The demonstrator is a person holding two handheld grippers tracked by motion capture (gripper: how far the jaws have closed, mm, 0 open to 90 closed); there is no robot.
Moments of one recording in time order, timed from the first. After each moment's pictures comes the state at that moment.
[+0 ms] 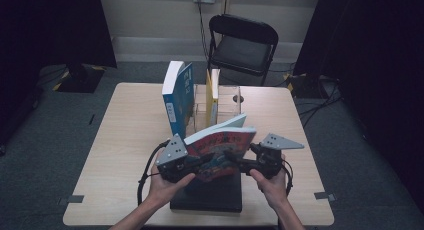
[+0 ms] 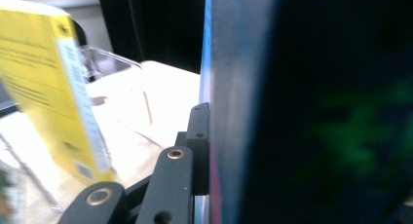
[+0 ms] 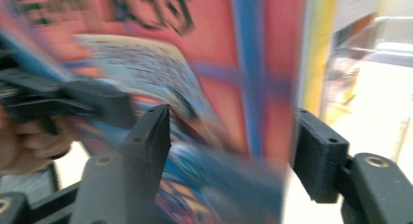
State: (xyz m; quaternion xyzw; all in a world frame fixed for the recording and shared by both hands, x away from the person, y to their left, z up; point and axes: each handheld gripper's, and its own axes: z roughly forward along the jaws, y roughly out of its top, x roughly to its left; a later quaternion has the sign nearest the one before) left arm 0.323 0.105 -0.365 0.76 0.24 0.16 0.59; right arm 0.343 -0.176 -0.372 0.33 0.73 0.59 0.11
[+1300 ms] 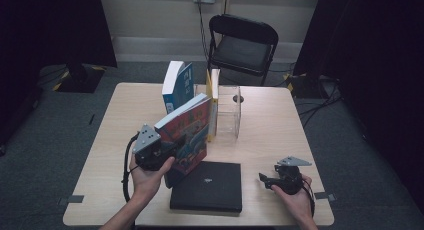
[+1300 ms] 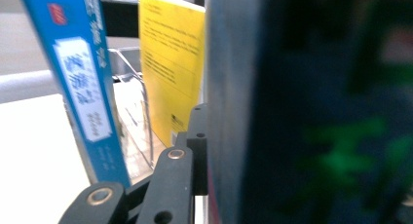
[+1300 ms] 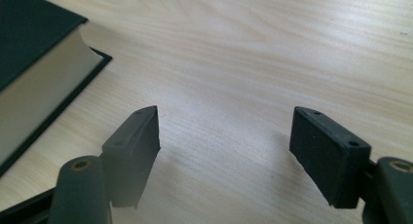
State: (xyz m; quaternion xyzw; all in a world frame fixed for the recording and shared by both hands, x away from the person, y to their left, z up) left arm 0.337 0.150 -0.363 0.69 0.39 0.22 0.57; right arm 0.348 -0.264 -0.487 0.49 0.78 0.35 0.18
